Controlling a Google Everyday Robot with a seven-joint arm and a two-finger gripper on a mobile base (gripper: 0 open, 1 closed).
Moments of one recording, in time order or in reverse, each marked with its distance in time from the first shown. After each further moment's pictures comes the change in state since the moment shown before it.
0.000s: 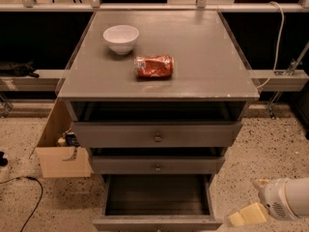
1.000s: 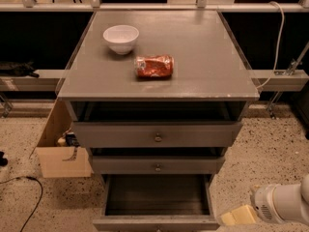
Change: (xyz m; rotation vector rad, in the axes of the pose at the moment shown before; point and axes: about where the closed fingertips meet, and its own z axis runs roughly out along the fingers) arm 0.018 -0.014 0.037 0.063 0.020 0.088
